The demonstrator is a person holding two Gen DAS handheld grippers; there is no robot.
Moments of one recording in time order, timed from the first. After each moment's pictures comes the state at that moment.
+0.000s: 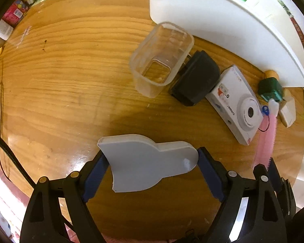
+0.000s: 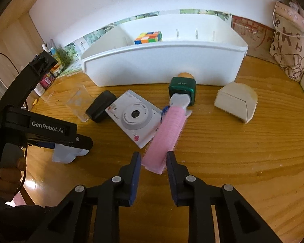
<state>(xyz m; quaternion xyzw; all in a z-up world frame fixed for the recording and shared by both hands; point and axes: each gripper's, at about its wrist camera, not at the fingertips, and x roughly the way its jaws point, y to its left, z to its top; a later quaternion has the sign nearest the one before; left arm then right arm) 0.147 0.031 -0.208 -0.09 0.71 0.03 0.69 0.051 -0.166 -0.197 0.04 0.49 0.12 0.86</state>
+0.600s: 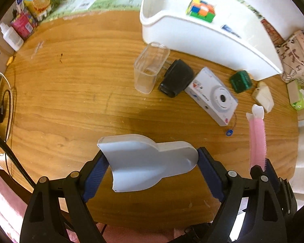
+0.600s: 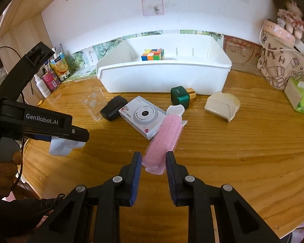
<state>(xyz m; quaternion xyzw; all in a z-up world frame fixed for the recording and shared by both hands) 0.099 0.039 -0.155 -0.07 0.65 0.00 0.76 0.000 -0.160 -0.165 0.02 0.44 0.11 0.89</state>
